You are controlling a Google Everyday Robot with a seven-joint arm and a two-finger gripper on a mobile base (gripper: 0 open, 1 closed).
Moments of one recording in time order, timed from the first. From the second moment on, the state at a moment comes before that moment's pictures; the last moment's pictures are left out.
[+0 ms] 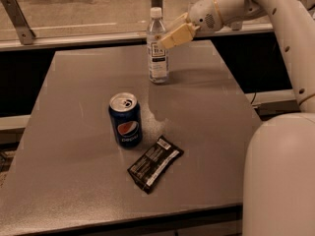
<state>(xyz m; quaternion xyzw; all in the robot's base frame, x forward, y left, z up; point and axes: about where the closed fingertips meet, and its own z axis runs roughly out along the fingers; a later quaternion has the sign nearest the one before) 0.697 -0.038 0.948 -0.55 0.67 0.32 0.38</state>
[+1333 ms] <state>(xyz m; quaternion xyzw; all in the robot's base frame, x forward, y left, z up) 0.633 -0.050 0.970 -0.60 0.61 0.29 0.44</state>
